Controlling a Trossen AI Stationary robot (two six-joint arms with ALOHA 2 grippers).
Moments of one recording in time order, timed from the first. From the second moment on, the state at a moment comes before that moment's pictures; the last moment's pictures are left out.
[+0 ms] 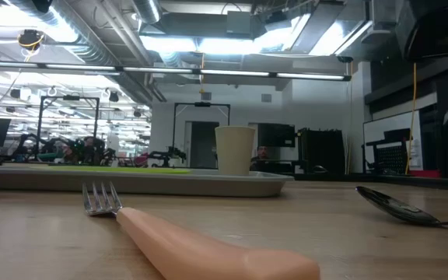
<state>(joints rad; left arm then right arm) -0.21 0.32 0.89 -0.73 -0.52 -0.20 0.71 1.73 0.96 -0.28 0.09 1.11</state>
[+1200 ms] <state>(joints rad) -0.21 0.32 0.89 -0.80 -0.51 -0.20 0.64 1.85 0.96 -0.24 0.04 1.26</state>
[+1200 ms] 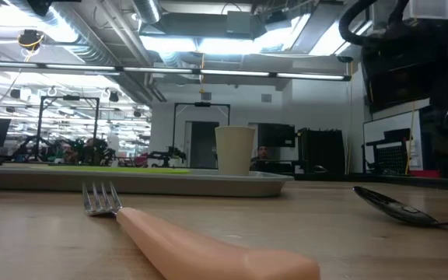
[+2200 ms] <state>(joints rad) -0.21 0.32 0.89 -0.80 -0.51 -0.20 0.58 1.85 0.97 -0.32 0.05 1.24</state>
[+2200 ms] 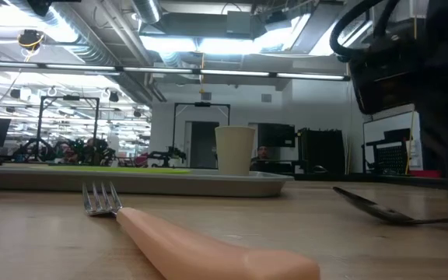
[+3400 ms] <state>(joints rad) -0.21 0.32 0.89 -0.80 -0.43 -0.21 0.11 1.86 1.19 -0.39 0.19 1.46</state>
